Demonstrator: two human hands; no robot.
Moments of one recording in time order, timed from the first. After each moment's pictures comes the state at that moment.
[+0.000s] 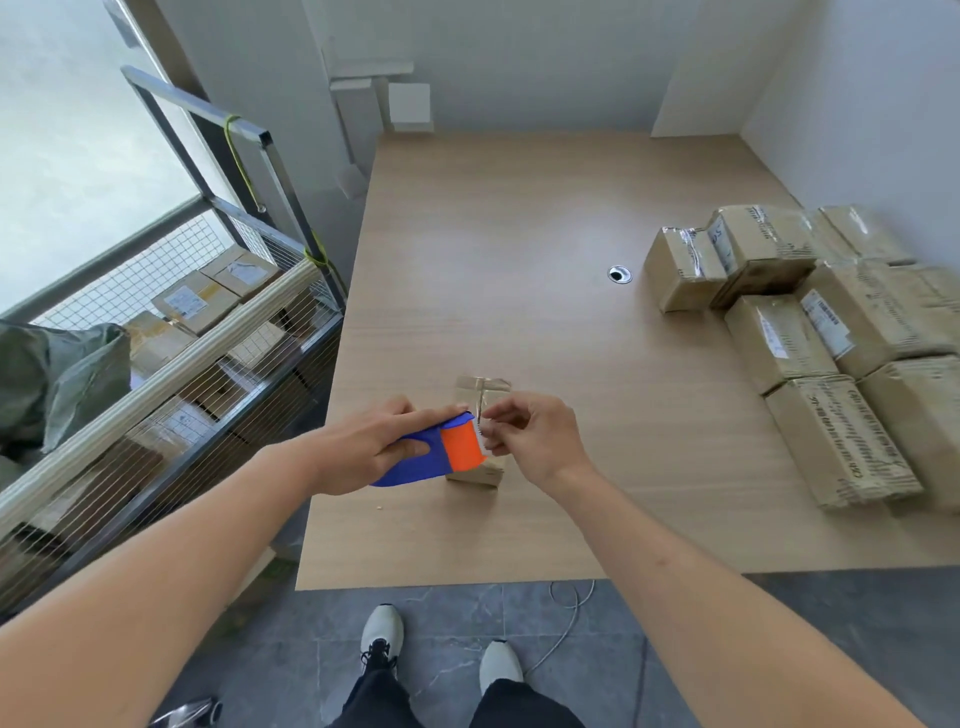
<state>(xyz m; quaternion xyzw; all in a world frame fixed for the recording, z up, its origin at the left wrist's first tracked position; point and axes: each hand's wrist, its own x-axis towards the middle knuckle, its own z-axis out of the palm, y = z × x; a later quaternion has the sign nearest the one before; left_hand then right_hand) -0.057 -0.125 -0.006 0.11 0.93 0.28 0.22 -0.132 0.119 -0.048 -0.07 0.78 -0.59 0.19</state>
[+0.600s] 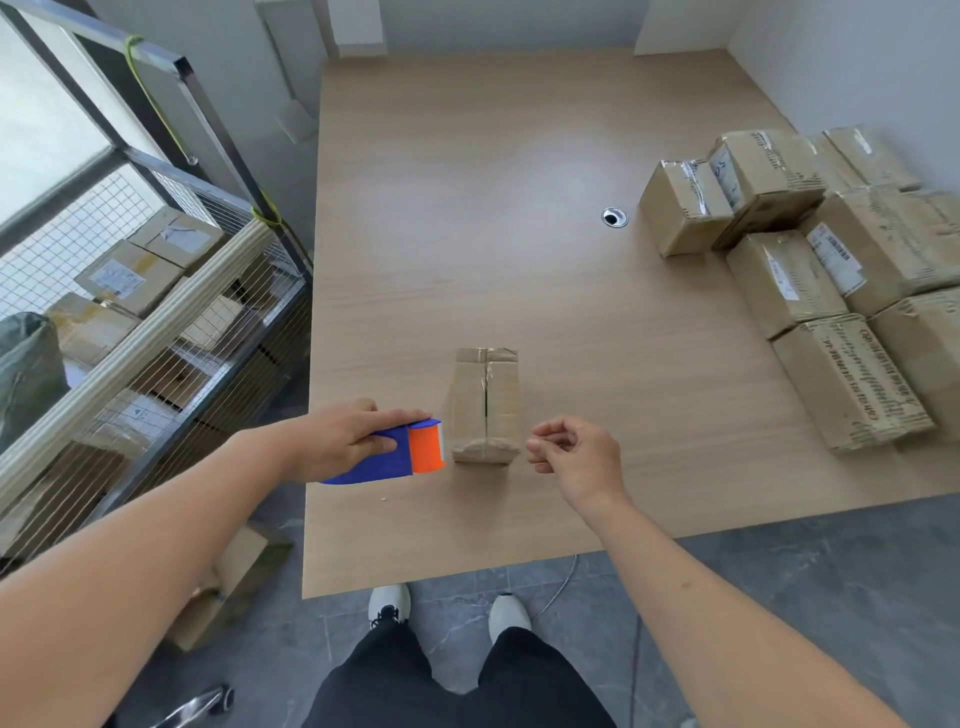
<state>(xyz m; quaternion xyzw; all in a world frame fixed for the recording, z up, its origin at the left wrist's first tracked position) -0.085 -0.190 -0.075 0.11 0.91 0.22 0.34 -0.110 0.138 -0.132 0.13 0.79 -0.58 0.17</state>
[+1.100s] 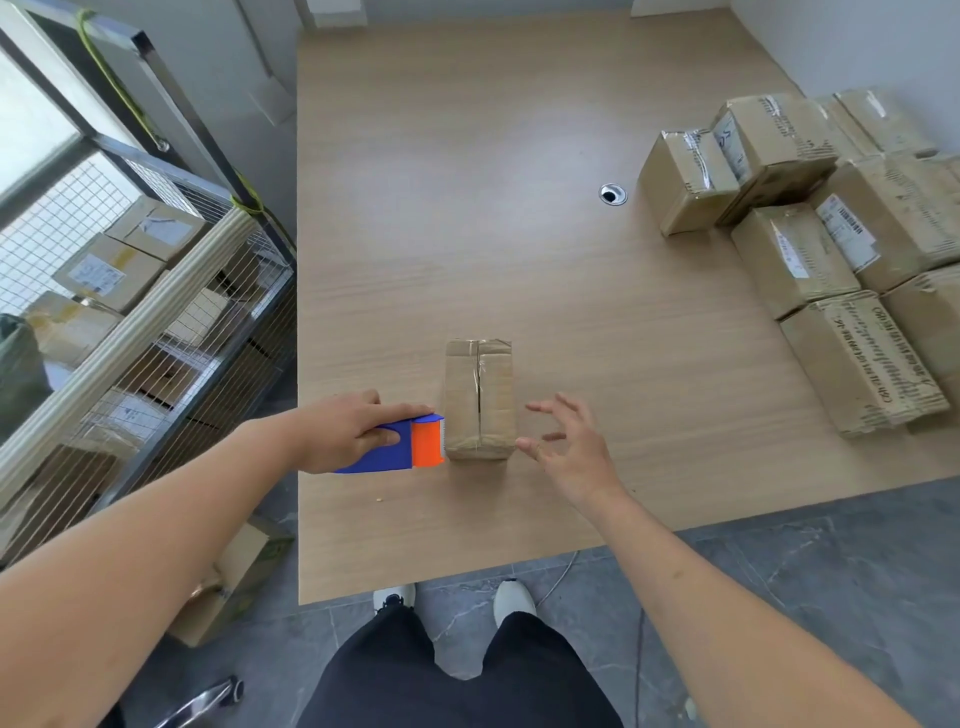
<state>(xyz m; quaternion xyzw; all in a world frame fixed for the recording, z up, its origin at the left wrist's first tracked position) -0.110 -0.184 -0.094 0.14 0.91 0.17 0.35 -0.117 0.146 -0.151 0.01 0.86 -0.47 0.19</state>
